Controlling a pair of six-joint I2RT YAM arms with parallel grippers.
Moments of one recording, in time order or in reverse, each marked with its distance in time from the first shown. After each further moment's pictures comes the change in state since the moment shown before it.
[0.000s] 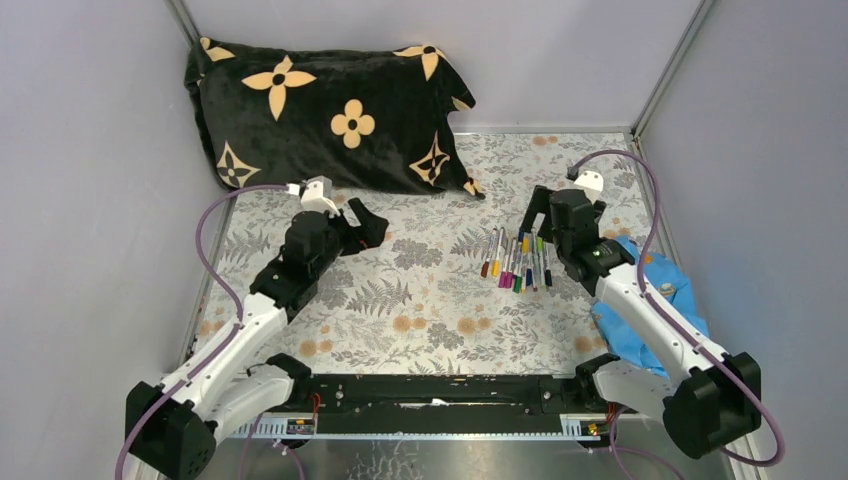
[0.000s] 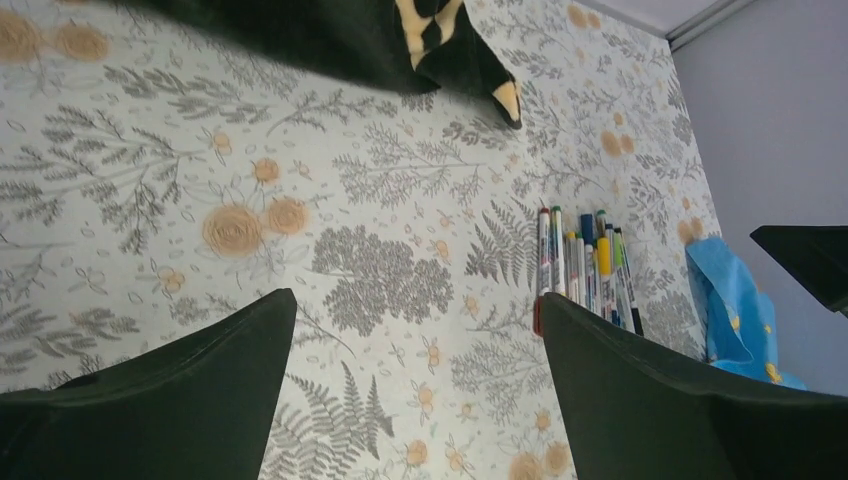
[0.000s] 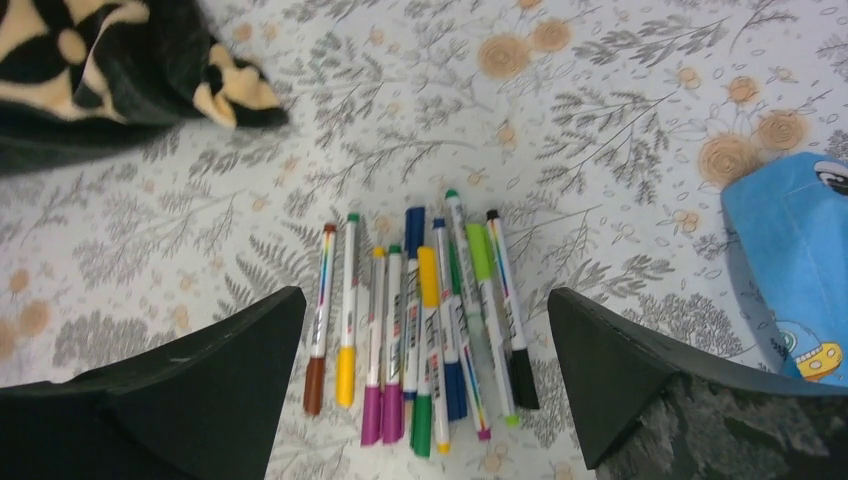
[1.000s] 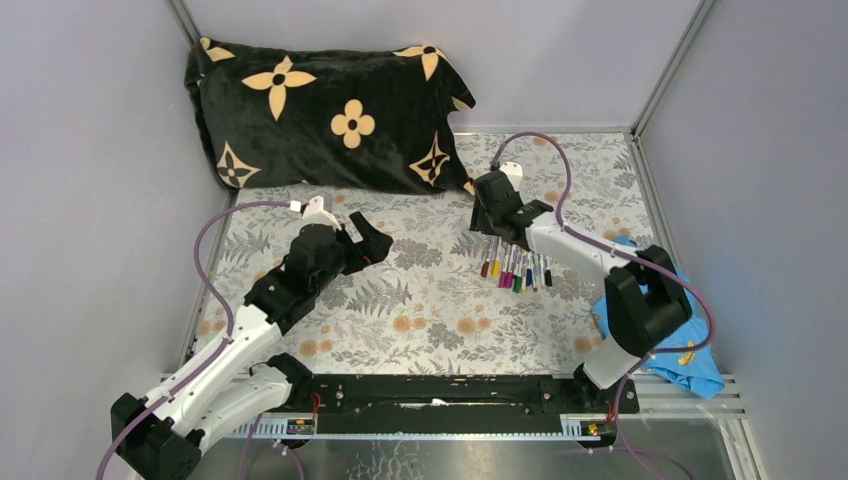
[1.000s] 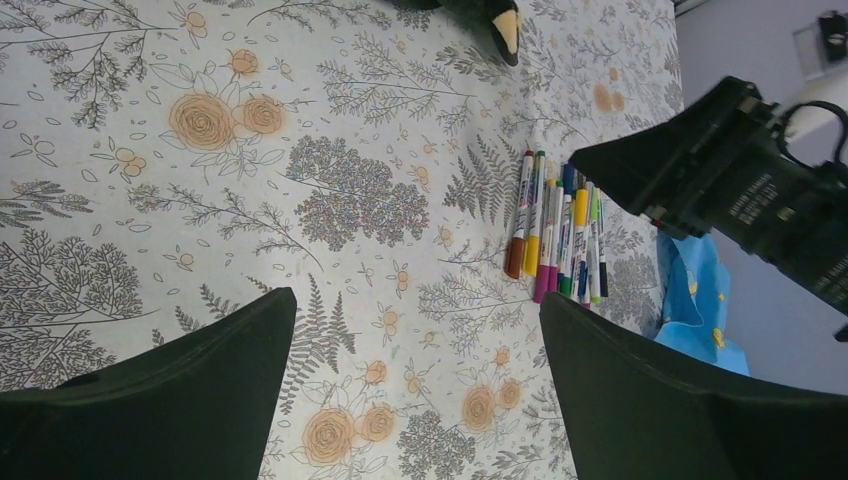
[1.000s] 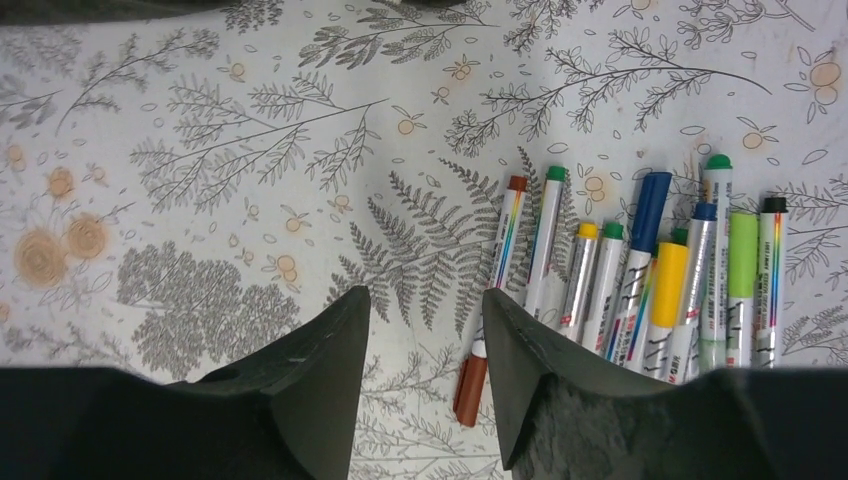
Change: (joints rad) left arm -0.133 -0.093 0.015 -0.230 -0.085 -0.186; right arm 0.222 0.501 0.299 -0.060 -0.084 0.129
